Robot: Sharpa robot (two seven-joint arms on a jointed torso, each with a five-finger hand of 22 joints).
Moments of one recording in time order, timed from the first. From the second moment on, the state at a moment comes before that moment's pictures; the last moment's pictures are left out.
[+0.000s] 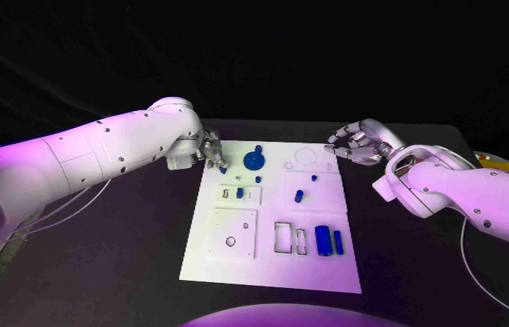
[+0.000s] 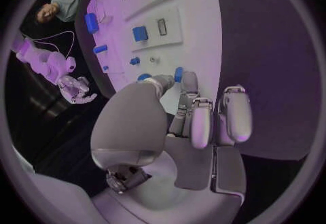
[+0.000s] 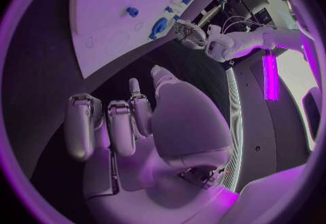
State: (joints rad) left arm 1.32 -0.60 -0.07 1.18 -1.04 0.31 -0.59; left_hand 1.34 -0.12 0.45 0.26 0.39 0.85 0.10 0.54 0.69 1.09 0.02 0.97 0.57 1.46 -0.04 1.52 1.31 0.07 1.39 0.07 1.40 1.31; right arm 1.23 -0.93 -0.15 1.55 -0.94 -0.53 -0.02; right_hand 1.34 -0.10 0.12 0.29 0.30 0.84 0.17 0.25 0.47 1.40 0.08 1.40 1.31 1.47 0.01 1.53 1.31 0.04 1.46 0.12 1.40 1.31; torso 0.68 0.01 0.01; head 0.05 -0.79
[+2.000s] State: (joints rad) left arm 1.24 -0.81 -0.06 1.52 -1.07 0.12 -0.55; left_hand 1.27 -0.27 0.70 0.28 0.41 0.89 0.07 0.67 0.69 1.27 -0.02 1.09 0.76 1.47 -0.07 1.53 1.31 0.05 1.44 0.03 1.46 1.31; right arm 1.22 -0.94 -0.15 1.55 -0.94 -0.53 -0.02; right_hand 1.33 -0.09 0.12 0.29 0.30 0.84 0.17 0.25 0.47 1.40 0.08 1.40 1.31 1.47 0.01 1.53 1.31 0.04 1.46 0.12 1.39 1.31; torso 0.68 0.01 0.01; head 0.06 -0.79
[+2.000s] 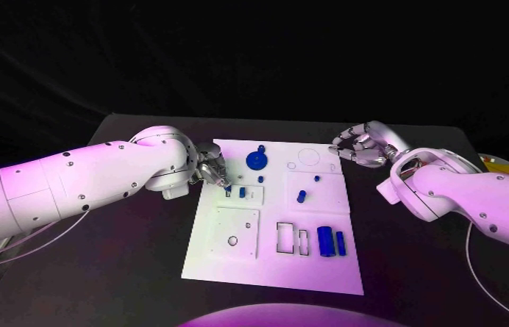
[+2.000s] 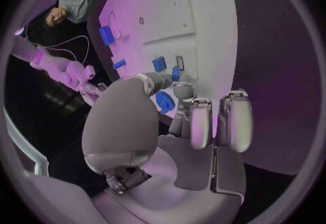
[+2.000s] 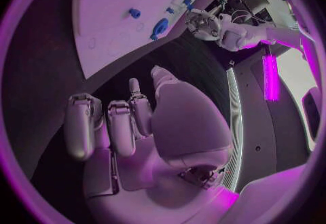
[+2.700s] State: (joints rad) left arm 1.23 -0.80 -0.06 1.53 -1.10 0.14 -0.55; left_hand 1.27 -0.28 0.70 0.27 0.41 0.89 0.07 0.66 0.69 1.28 -0.02 1.10 0.78 1.47 -0.07 1.53 1.31 0.05 1.44 0.03 1.46 1.31; right arm 1.22 -0.94 -0.15 1.55 -0.94 -0.53 -0.01; right_hand 1.33 -0.09 0.12 0.29 0.30 0.84 0.17 0.25 0.47 1.40 0.08 1.40 1.31 1.47 0.01 1.53 1.31 0.04 1.46 0.12 1.39 1.31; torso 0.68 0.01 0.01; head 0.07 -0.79
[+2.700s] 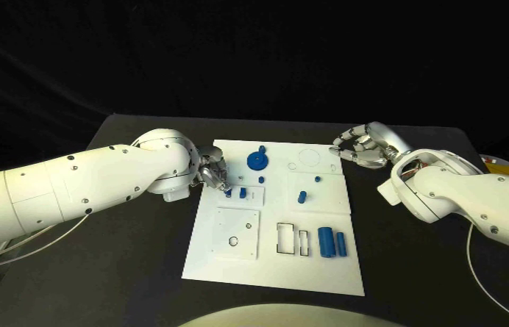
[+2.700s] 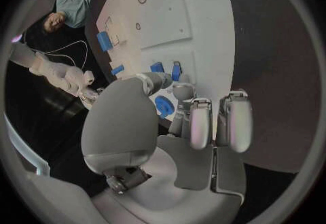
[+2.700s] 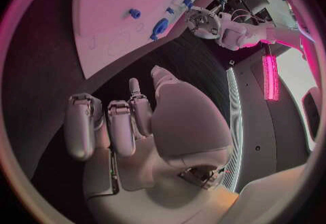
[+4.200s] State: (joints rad) left arm 1.23 -0.79 -0.06 1.50 -1.10 0.18 -0.57; left_hand 1.24 -0.28 0.75 0.25 0.41 0.90 0.07 0.67 0.69 1.29 -0.03 1.11 0.79 1.47 -0.08 1.53 1.31 0.05 1.45 0.03 1.47 1.31; right arm 1.22 -0.94 -0.15 1.55 -0.93 -0.53 -0.01; right_hand 1.33 -0.09 0.12 0.29 0.30 0.84 0.17 0.25 0.47 1.40 0.08 1.40 1.31 1.47 0.01 1.53 1.31 0.04 1.46 0.12 1.39 1.31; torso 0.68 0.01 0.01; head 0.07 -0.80
